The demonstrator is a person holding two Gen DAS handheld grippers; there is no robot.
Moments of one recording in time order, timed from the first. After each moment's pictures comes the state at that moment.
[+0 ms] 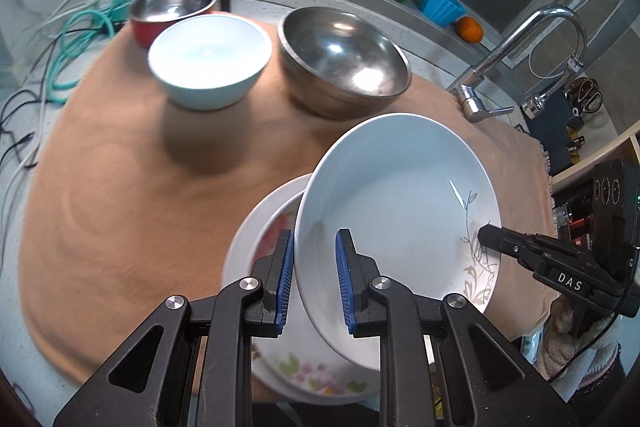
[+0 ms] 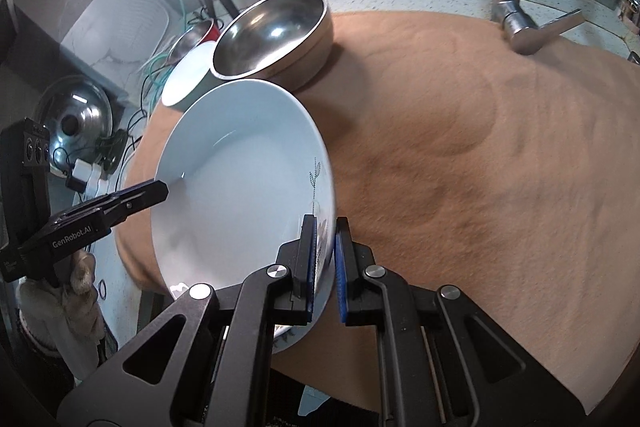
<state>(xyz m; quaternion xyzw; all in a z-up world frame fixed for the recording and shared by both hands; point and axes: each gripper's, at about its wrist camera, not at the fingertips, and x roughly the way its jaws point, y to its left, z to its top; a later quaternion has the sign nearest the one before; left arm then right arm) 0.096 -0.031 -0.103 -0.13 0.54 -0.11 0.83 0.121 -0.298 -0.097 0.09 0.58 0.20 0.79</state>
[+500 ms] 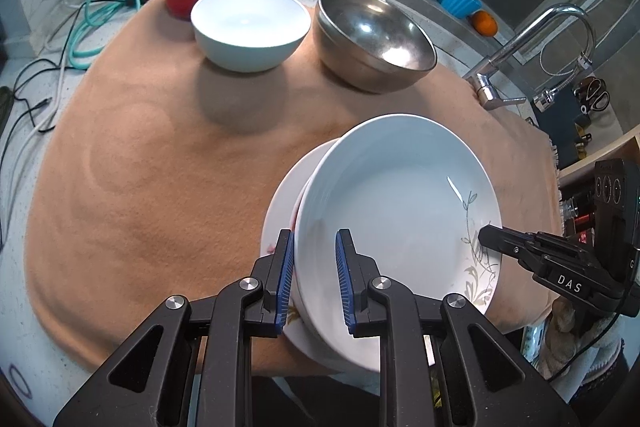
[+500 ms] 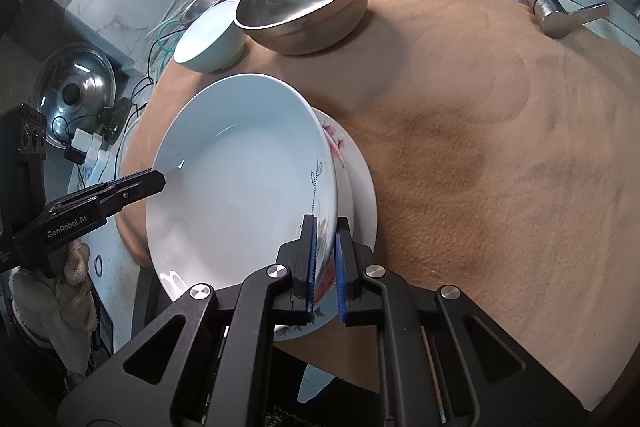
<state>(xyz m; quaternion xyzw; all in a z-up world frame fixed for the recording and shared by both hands) 0.075 -0.012 -0.115 -0.13 0.56 -0.10 0.81 0.106 -0.267 -0.111 0.06 0.60 0.22 0.77</state>
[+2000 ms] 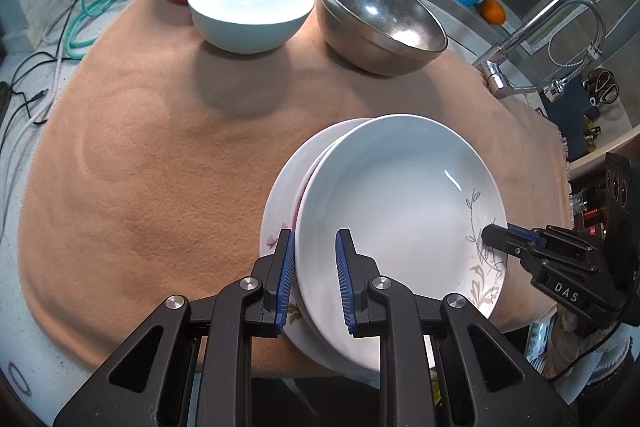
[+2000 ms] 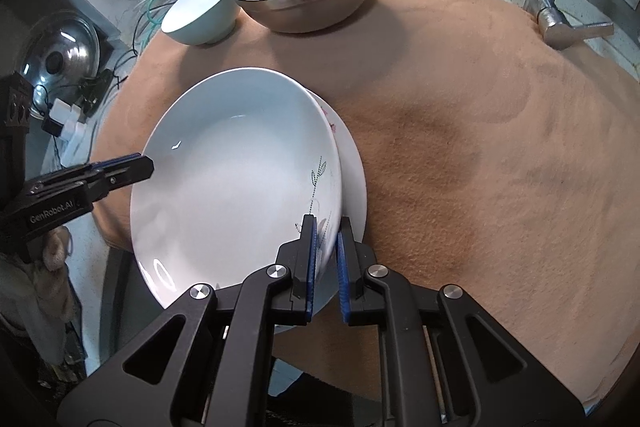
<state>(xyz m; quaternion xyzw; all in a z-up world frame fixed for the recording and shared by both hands) 0.076 -0.017 -0.128 -0.12 0.57 -0.09 0.81 0.105 -0.255 -0.123 -0.01 0.61 0.20 0.77</state>
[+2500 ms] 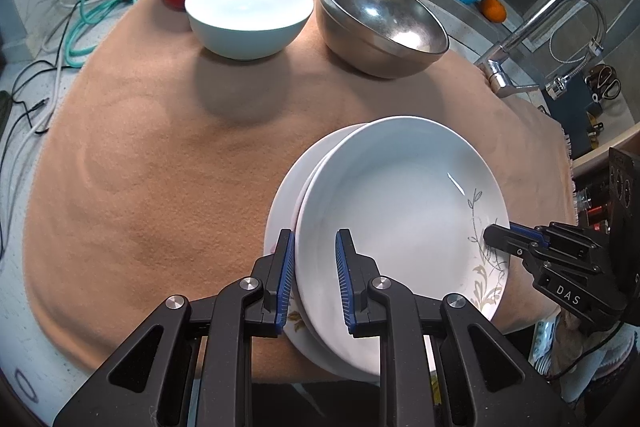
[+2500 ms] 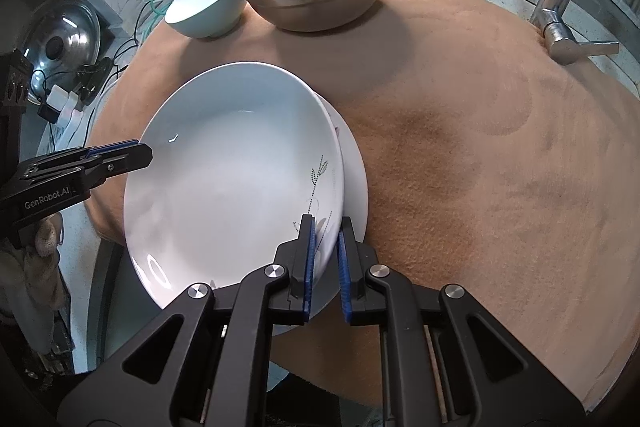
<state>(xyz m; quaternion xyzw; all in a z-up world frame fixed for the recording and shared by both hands) 0.080 -0.018 -0.129 -0.11 0.57 -0.09 0.81 0.104 -0.252 -0.121 -0.02 0.60 0.21 0.77</state>
